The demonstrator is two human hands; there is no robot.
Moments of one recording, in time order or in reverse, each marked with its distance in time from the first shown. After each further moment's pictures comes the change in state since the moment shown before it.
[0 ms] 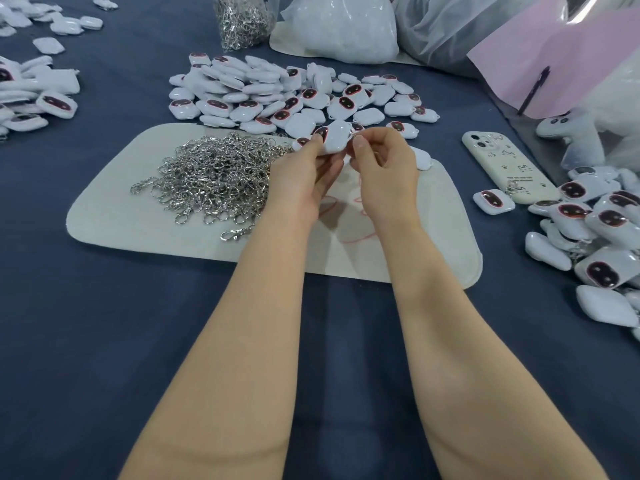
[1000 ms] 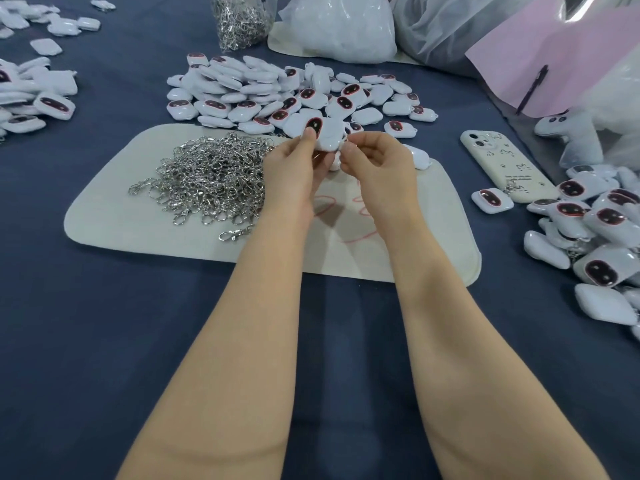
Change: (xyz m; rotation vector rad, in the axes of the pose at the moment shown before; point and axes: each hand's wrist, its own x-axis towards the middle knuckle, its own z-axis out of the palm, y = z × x) left_hand 0.006 -0.002 -0.006 0.166 0.029 0.125; right_hand 0.000 -0.003 -0.004 0.044 -0.086 0.073
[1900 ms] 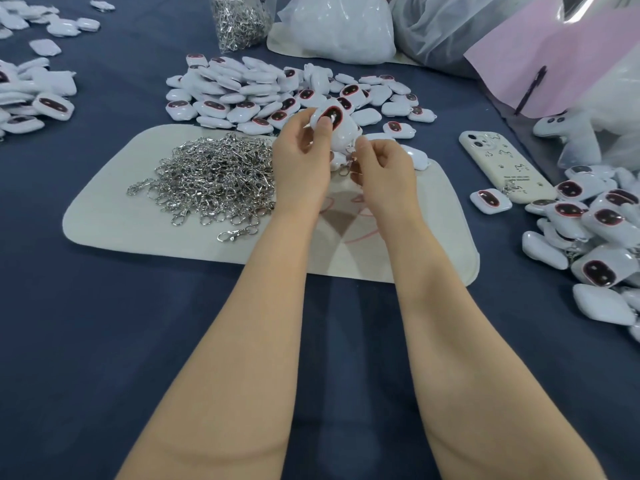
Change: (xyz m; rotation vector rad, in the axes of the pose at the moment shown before) left_hand -0.008 -0.002 0.010 0.349 -0.038 0.368; right_hand 0.008 0.008 -0.002 -0.107 0.046 0.068
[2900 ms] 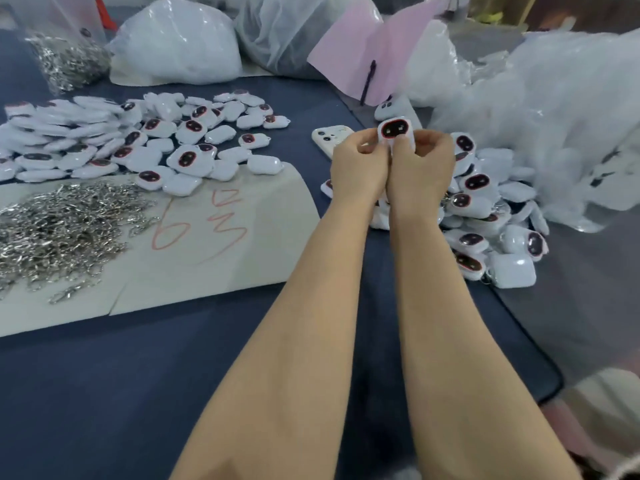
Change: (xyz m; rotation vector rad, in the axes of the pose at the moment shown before) left_hand -0.101 0.018 0.194 0.065 -0.510 -0.225; right_hand -0.021 -0.009 -0.184 0.012 0.778 -0.006
